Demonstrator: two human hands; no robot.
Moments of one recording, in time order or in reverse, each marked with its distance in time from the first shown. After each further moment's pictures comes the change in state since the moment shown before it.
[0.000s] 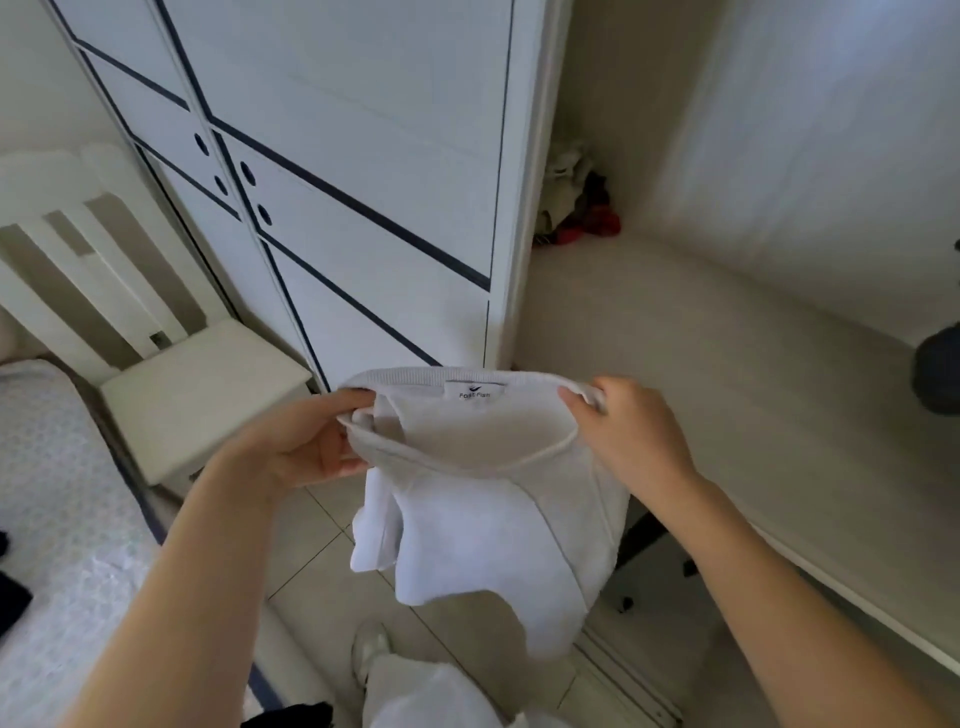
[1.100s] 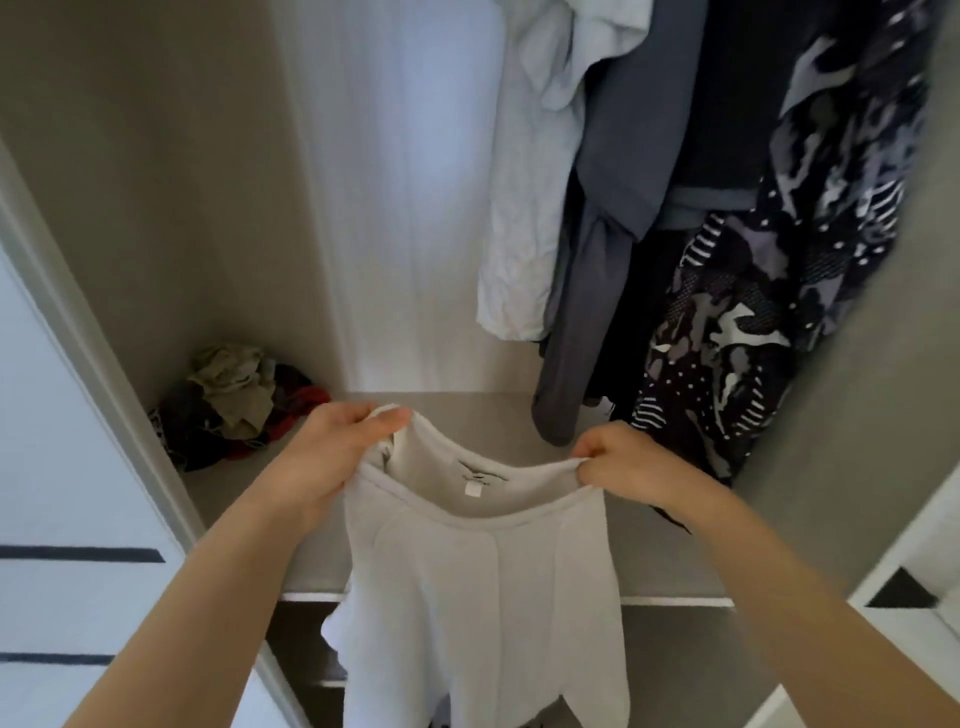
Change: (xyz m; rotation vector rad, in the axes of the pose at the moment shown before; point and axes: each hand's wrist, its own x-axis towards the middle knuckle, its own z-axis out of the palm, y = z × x) left_hand 0.015 0.094 0.318 0.696 -0.332 0.557; right_hand -0.069 0.115 -0.217 0.073 0.114 0.491
